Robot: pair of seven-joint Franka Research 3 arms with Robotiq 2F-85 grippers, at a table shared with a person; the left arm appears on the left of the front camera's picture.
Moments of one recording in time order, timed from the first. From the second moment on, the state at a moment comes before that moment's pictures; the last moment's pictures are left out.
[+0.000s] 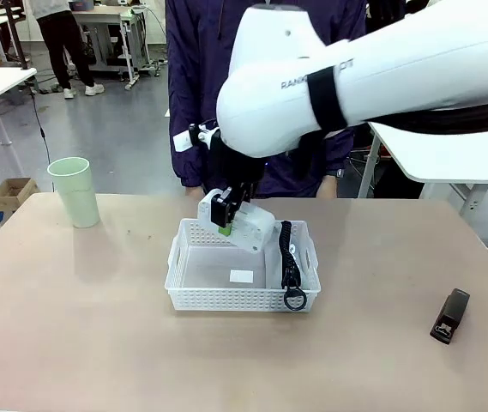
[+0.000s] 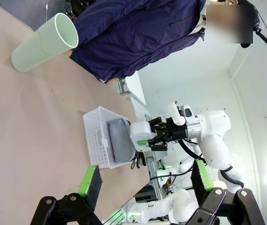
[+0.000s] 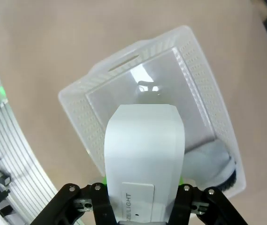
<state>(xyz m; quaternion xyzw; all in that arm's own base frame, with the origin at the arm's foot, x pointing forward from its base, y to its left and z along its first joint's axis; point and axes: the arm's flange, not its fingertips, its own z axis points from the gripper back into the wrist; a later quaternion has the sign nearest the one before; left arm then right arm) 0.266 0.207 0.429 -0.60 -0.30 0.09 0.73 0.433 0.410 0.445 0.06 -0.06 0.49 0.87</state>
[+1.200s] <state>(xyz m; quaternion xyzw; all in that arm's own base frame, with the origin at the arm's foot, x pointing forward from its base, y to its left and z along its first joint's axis) 0.266 0.207 0.429 -0.60 -0.30 0.09 0.73 0.491 0.396 0.343 0.10 0.02 0.58 0.81</state>
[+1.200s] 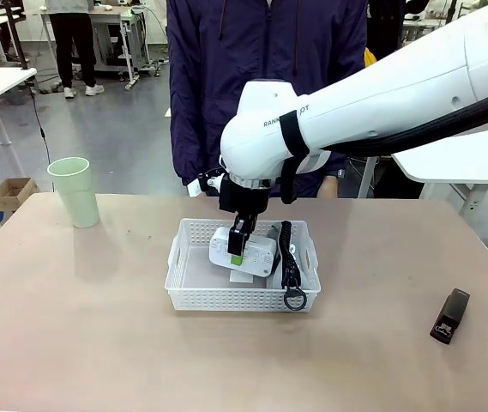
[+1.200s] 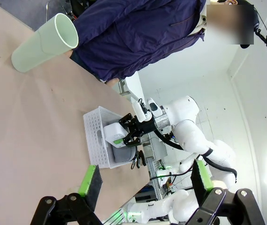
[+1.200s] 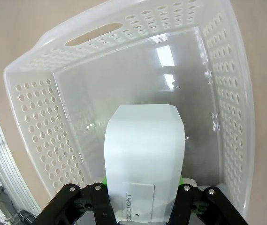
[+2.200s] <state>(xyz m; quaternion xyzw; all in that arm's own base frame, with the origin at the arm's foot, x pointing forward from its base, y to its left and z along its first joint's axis) 0.266 0.207 0.429 -0.60 -0.30 0.09 0.73 0.494 0.393 0.327 0.12 0.00 0.59 0.80</state>
